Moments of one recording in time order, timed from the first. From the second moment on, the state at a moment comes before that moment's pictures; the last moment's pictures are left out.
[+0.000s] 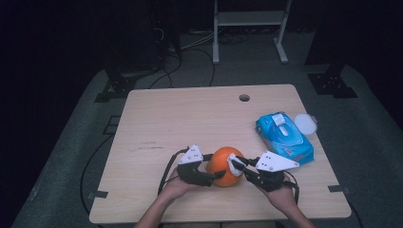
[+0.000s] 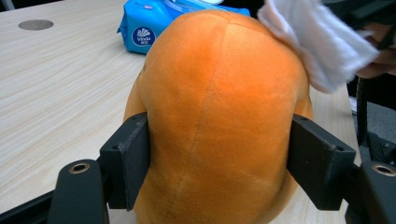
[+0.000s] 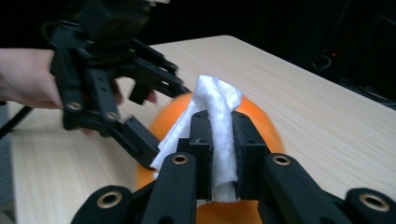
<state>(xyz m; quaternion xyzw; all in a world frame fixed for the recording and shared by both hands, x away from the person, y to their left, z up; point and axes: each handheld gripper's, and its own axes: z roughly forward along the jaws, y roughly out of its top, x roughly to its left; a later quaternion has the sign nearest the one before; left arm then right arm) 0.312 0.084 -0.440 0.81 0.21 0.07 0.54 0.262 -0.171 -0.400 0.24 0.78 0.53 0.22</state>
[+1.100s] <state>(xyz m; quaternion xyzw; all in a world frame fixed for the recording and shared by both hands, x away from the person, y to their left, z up) 0.302 0.071 -0.439 0.82 0.16 0.09 0.55 0.268 -0.193 -0.399 0.26 0.77 0.51 0.26</state>
